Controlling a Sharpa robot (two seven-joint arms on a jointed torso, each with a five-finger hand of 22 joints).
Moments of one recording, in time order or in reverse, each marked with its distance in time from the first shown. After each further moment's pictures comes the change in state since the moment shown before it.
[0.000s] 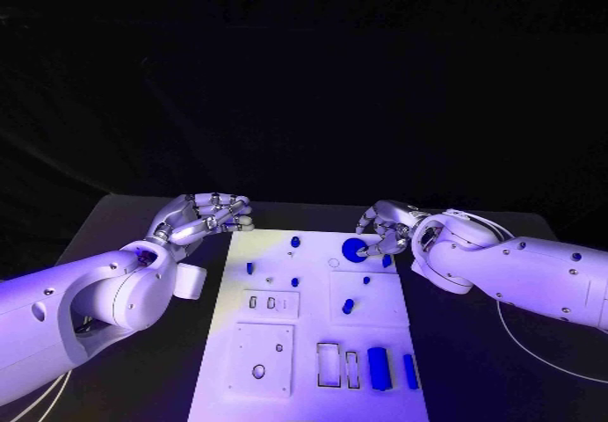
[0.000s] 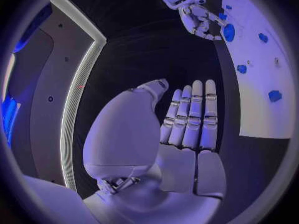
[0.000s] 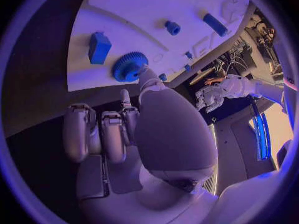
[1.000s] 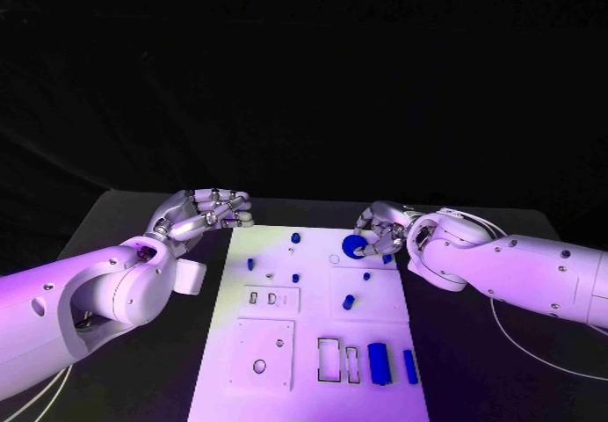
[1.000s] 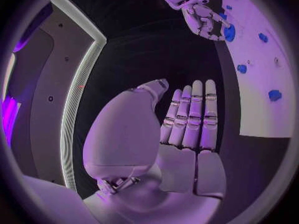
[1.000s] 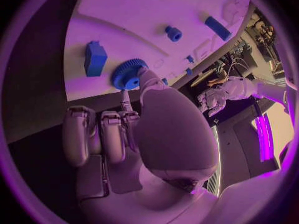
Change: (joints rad) left arm 0.000 -0.001 0.000 -0.002 0.001 0.003 -0.001; left_hand 0.000 0.000 0.003 -0.003 0.000 -0.004 0.004 0.000 0.000 0.000 0.000 -0.007 0.000 0.000 0.000 0.000 0.003 0.000 0.000 0.000 0.000 -0.002; right arm -0.015 0.025 0.005 -0.021 -0.003 0.018 -0.015; right_hand 0.024 0.029 0.127 -0.003 0.008 0.055 -0.009 0.046 0.007 0.006 -0.005 0.084 0.000 0.002 0.005 0.010 0.000 -0.012 0.022 0.000 0.025 0.000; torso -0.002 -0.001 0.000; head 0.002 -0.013
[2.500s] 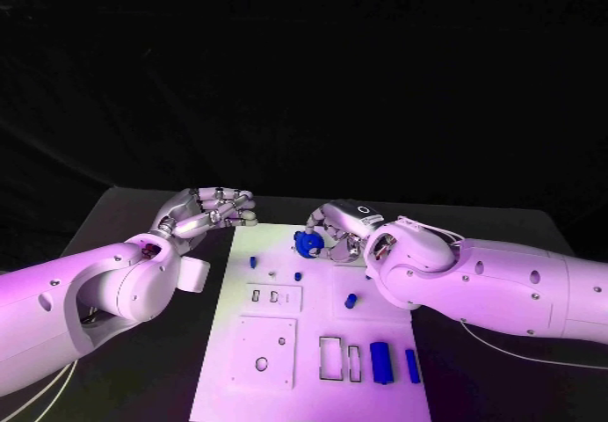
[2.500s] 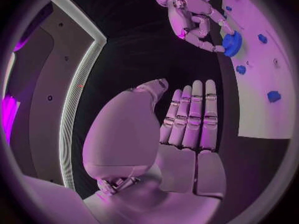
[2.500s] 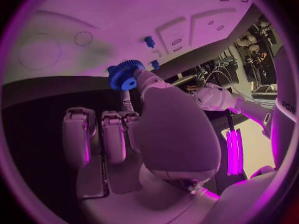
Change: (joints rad) left arm 0.000 0.008 0.000 -0.008 0.000 0.011 -0.008; left_hand -0.004 -0.004 0.000 0.000 0.000 0.000 0.000 -0.004 -0.001 0.000 0.000 0.000 0.000 0.000 0.000 0.000 0.001 0.000 0.000 0.000 0.000 0.000; right arm 0.003 0.104 -0.004 0.168 -0.253 -0.142 -0.077; right_hand -0.016 -0.027 0.137 -0.001 0.003 0.029 0.001 -0.014 -0.011 0.000 -0.014 0.009 -0.001 -0.003 -0.011 0.000 0.000 -0.012 0.010 -0.011 0.021 0.000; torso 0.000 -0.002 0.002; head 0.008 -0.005
